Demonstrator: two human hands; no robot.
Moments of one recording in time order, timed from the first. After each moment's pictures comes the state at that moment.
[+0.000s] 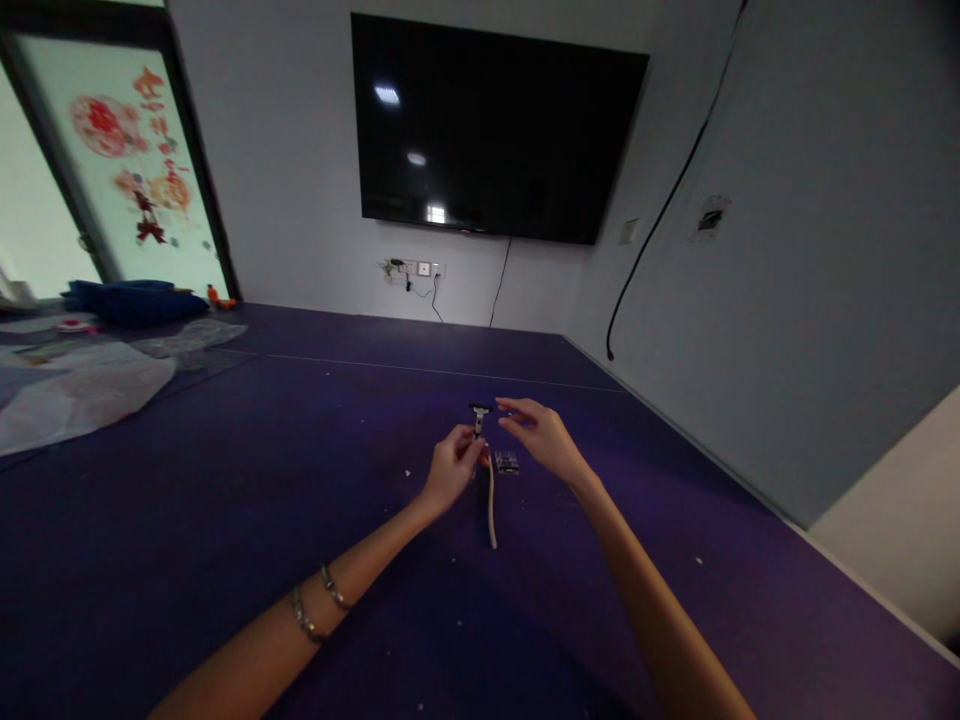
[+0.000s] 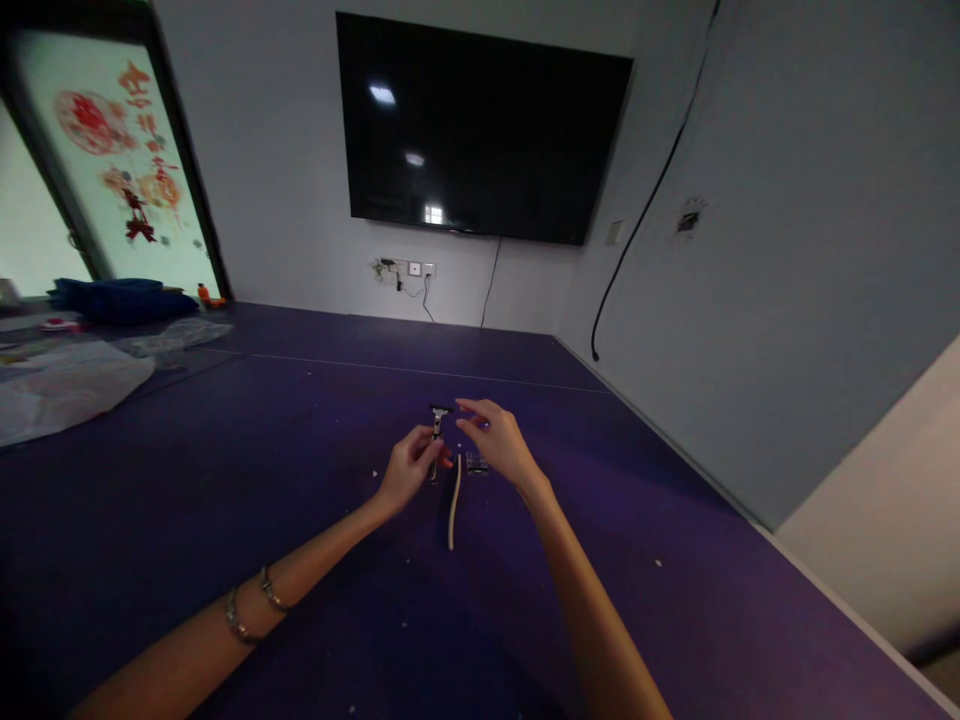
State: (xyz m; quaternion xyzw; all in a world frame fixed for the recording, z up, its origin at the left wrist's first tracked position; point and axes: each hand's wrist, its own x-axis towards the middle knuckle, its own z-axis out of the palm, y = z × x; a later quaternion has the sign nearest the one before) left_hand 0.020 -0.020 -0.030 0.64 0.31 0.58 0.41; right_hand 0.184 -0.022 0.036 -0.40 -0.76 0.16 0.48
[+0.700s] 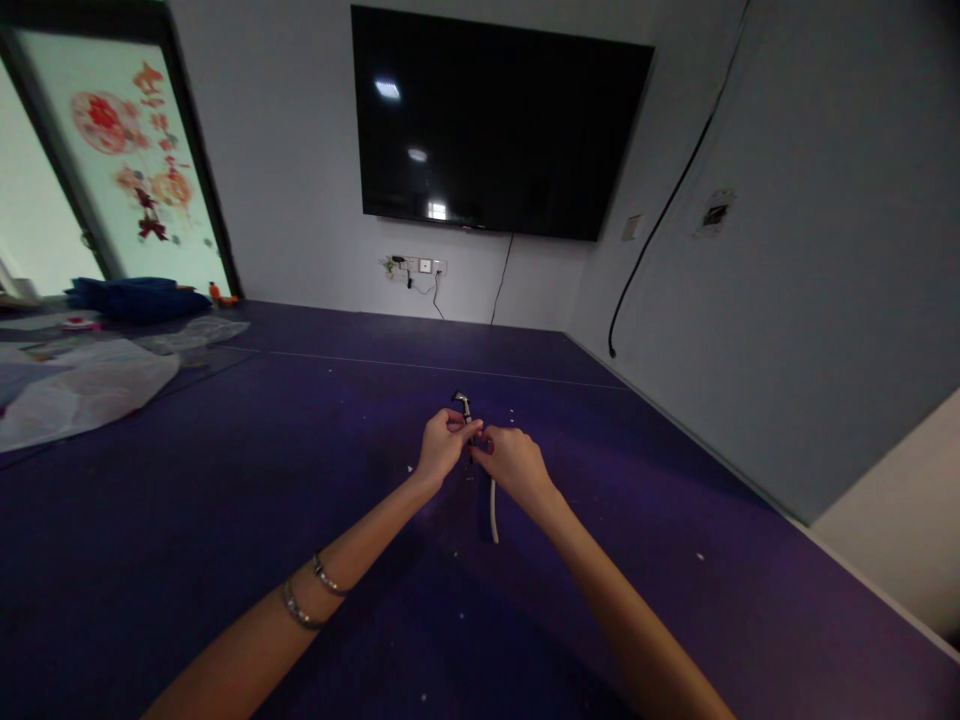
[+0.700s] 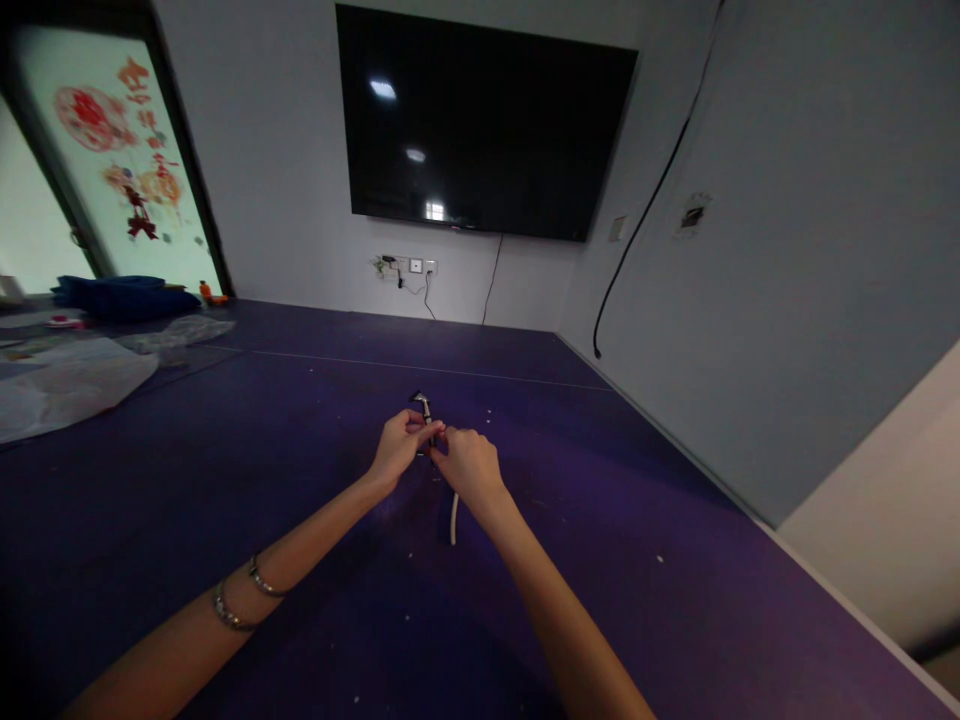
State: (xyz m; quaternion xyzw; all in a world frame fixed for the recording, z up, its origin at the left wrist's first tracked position) left_hand 0.010 -0.002 -0.010 0.52 0.42 0.59 0.45; right_hand 0.131 -0.046 0.020 -0.64 -0.75 -0.01 0.20
